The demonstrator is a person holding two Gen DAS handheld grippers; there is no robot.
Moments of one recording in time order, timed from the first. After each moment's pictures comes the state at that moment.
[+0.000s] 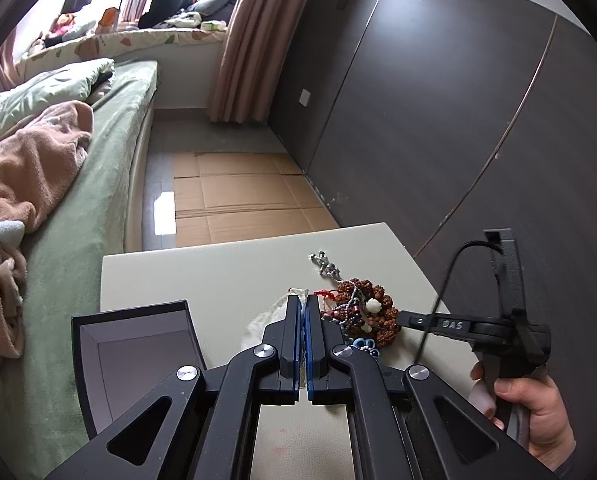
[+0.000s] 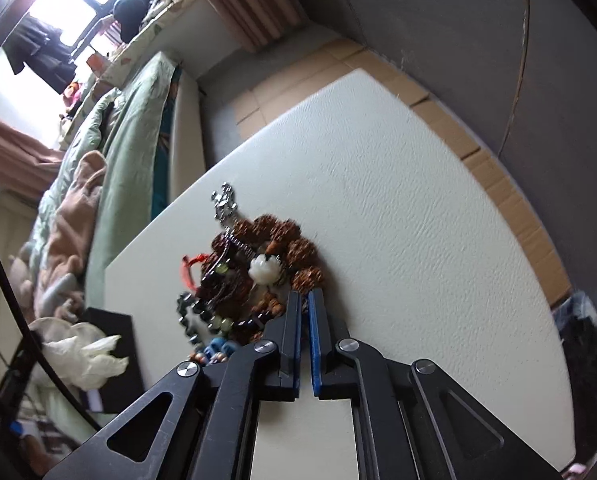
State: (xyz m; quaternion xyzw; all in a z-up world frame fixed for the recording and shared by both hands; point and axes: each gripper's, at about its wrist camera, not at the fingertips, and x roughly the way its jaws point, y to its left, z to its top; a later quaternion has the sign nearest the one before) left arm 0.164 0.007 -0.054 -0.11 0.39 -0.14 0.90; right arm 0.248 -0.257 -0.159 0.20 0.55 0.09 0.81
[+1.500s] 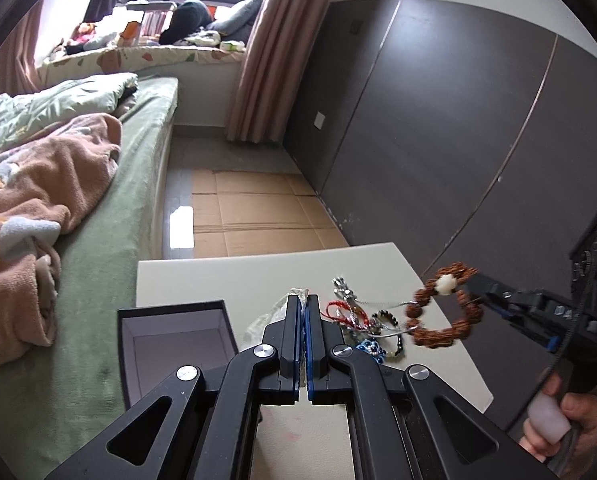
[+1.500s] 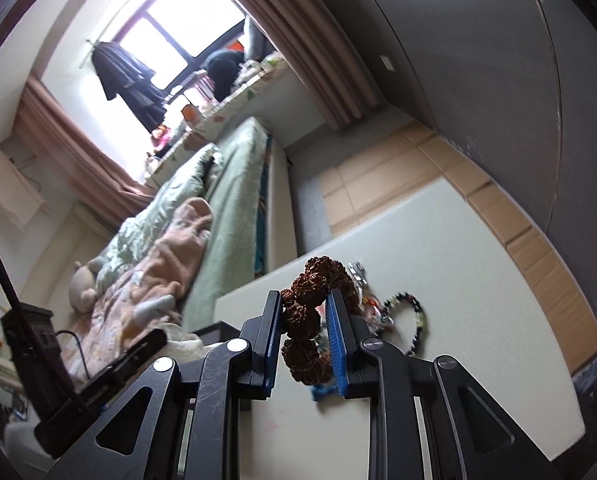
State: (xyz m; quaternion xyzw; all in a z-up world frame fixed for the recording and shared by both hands) left arm 0.131 0.033 -0.032 -0.13 0.35 -0.11 0.92; right arm 0.173 -0.252 -0.051 0.24 0.38 0.20 0.87
